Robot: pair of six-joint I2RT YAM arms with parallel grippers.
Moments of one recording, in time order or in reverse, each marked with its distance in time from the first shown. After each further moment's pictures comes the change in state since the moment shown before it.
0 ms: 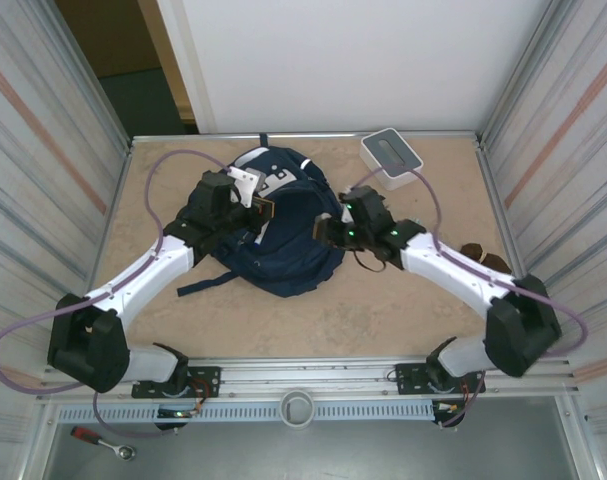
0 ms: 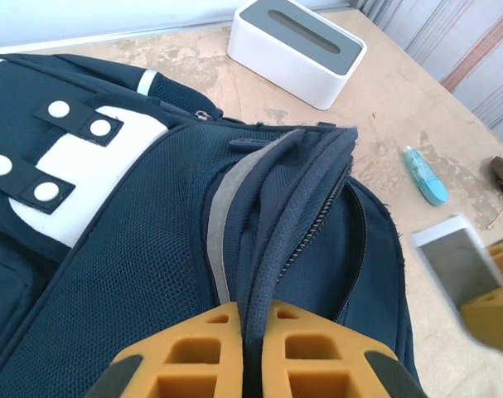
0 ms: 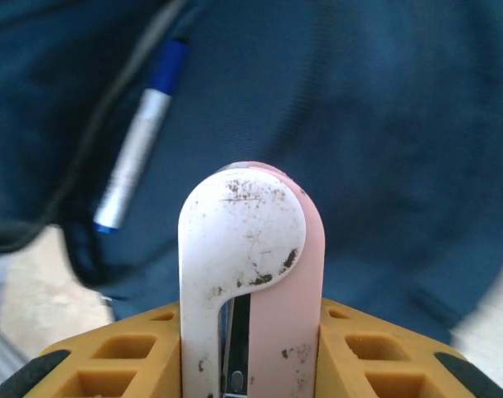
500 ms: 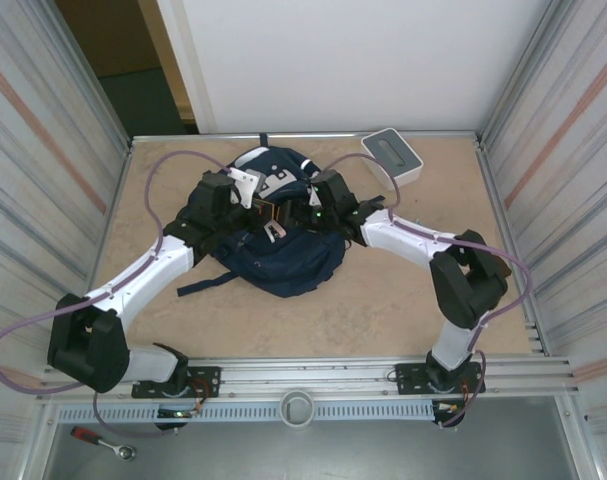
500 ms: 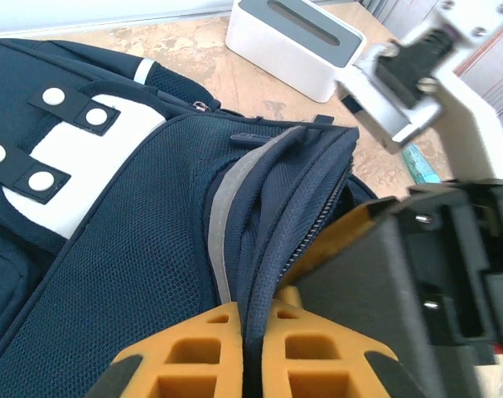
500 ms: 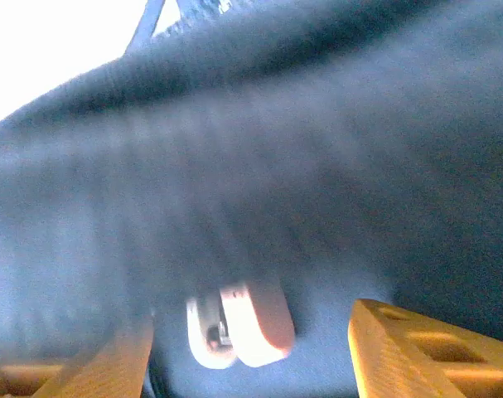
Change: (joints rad) left arm 0.000 0.000 0.001 -0.018 0.006 -0.008; right arm 0.007 0.286 0.176 0.154 -0.101 0.069
